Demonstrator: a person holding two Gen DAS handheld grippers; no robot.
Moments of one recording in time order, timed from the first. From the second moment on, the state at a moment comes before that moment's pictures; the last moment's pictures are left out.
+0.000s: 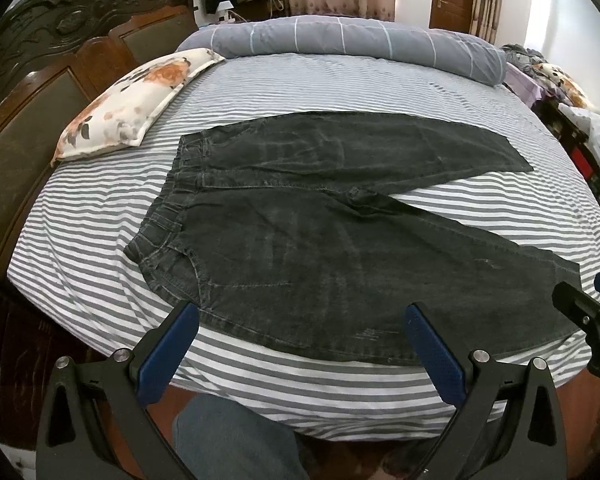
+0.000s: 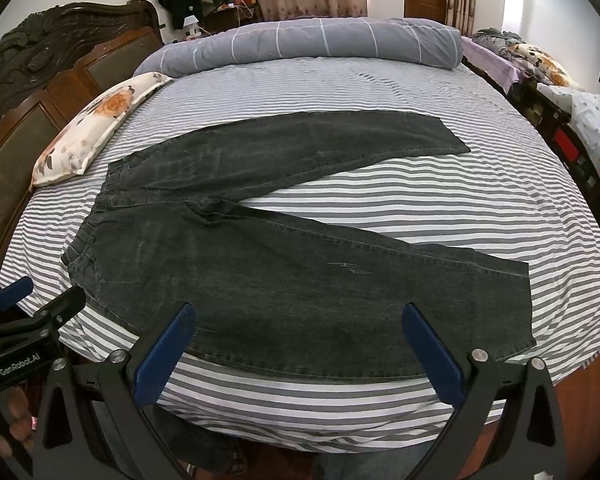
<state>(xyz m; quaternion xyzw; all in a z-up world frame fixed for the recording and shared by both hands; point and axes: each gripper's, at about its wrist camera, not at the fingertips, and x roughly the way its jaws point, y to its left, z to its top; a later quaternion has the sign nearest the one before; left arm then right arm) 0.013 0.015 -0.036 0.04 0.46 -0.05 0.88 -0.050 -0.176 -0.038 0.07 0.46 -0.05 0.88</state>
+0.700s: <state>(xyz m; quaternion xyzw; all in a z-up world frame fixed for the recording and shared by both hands) 0.075 0.058 -0.069 0.02 0.47 -0.03 0.88 -0.019 -0.187 -0.065 0.07 0.46 -0.05 0.88</state>
